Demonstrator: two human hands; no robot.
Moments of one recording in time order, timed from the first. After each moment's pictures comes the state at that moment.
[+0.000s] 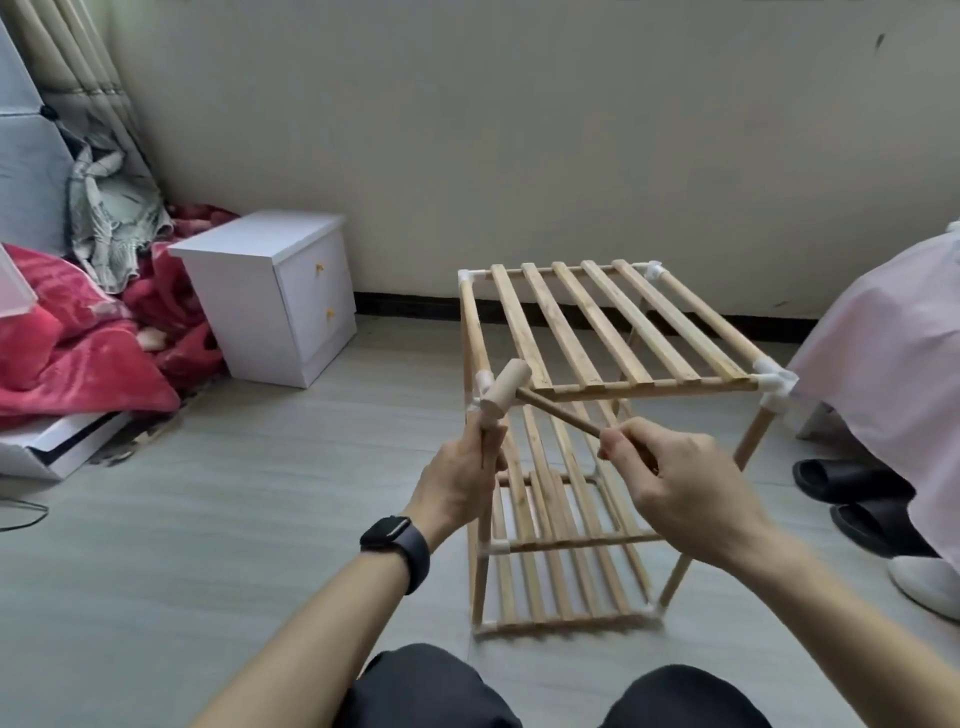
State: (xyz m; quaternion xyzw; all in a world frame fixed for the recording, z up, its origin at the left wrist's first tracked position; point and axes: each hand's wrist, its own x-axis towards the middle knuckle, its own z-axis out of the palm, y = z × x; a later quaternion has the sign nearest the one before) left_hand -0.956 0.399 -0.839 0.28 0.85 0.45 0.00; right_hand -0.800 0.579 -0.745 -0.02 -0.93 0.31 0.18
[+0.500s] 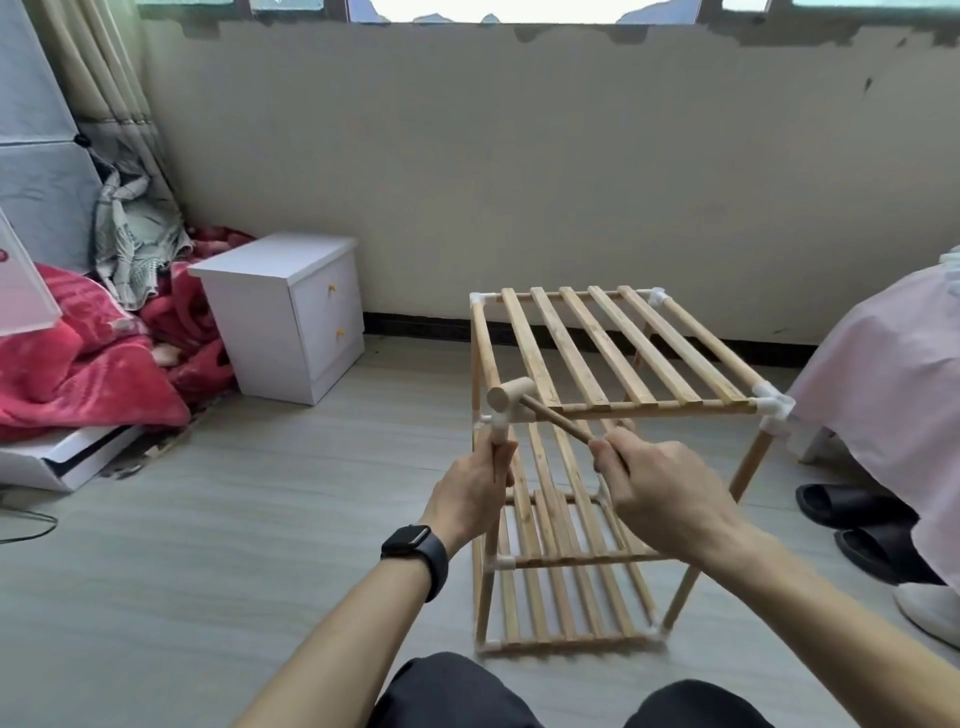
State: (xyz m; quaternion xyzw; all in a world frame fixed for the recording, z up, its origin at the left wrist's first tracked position) left_hand -0.952 0.399 -0.830 0.28 0.85 0.44 0.03; right_hand -0.814 0.567 -0.741 -0.02 -0.96 0.21 0.17
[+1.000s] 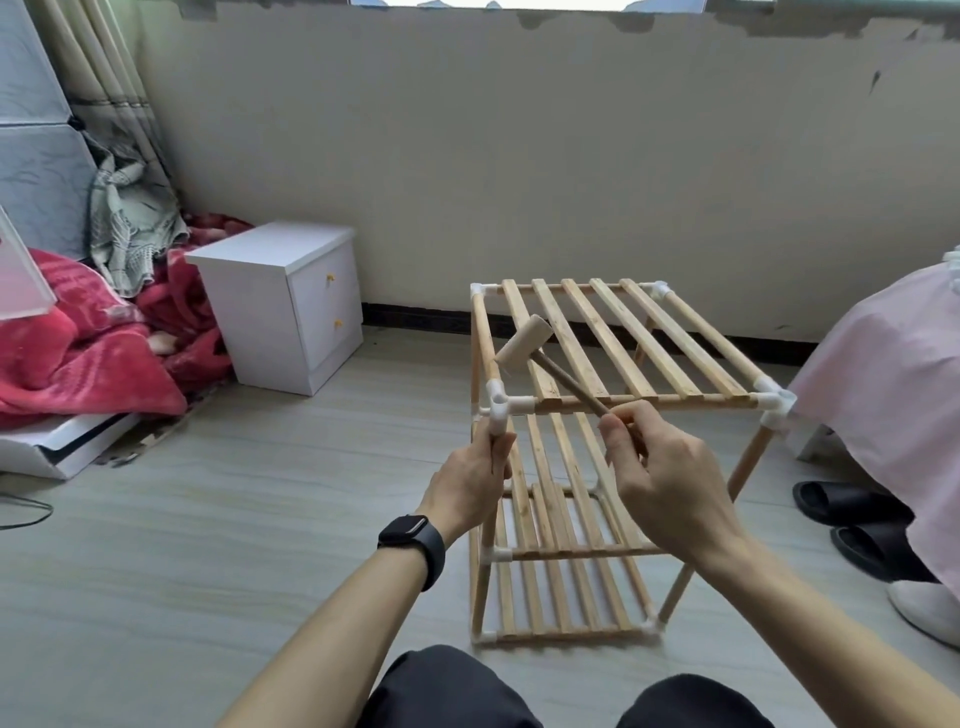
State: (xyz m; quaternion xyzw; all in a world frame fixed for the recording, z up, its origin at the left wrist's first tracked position) left_hand -0.952 0.399 -0.827 0.28 0.86 0.42 0.03; right_hand -0.814 0.566 -0.748 -0.01 -0.91 0.31 0.29
